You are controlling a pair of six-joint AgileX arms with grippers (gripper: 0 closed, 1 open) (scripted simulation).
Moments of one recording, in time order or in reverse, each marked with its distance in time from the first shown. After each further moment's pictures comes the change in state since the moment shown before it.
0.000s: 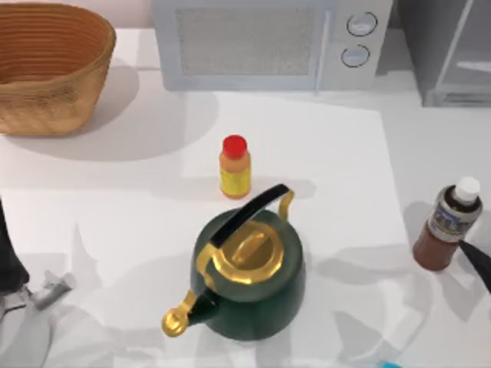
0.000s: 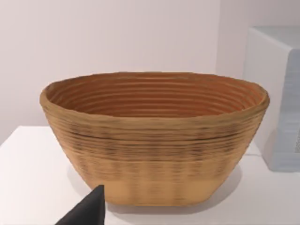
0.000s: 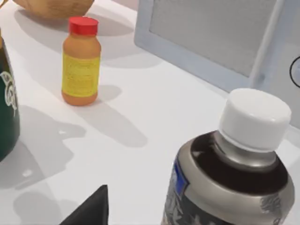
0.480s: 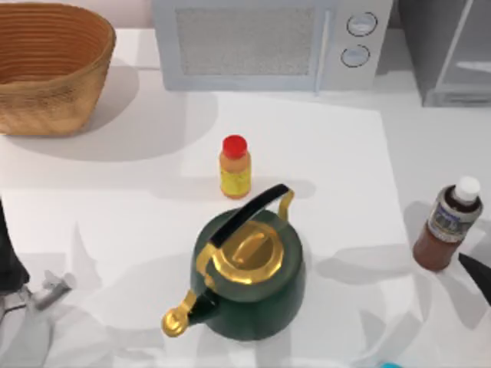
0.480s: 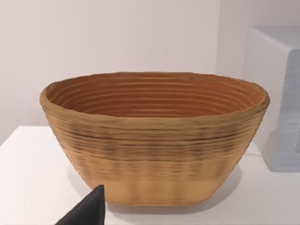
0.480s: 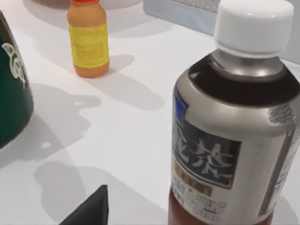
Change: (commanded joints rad) left arm 0.000 0.000 0.000 0.000 0.000 0.000; right arm -0.046 0.170 0.007 0.005 -0.050 0.020
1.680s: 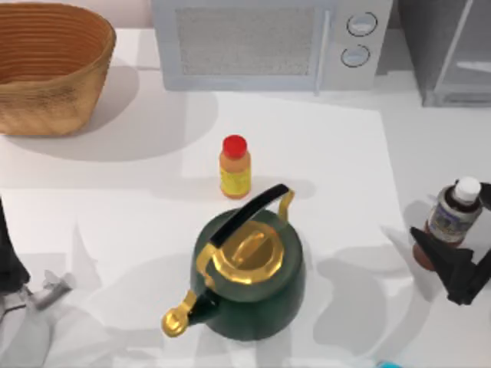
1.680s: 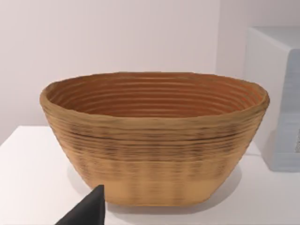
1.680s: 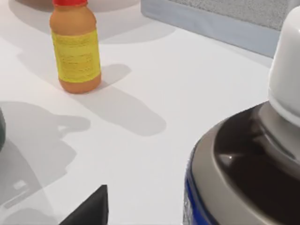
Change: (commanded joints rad) left arm 0.000 0.000 0.000 0.000 0.000 0.000; right arm 0.260 0.263 0.117 0.254 0.250 0.139
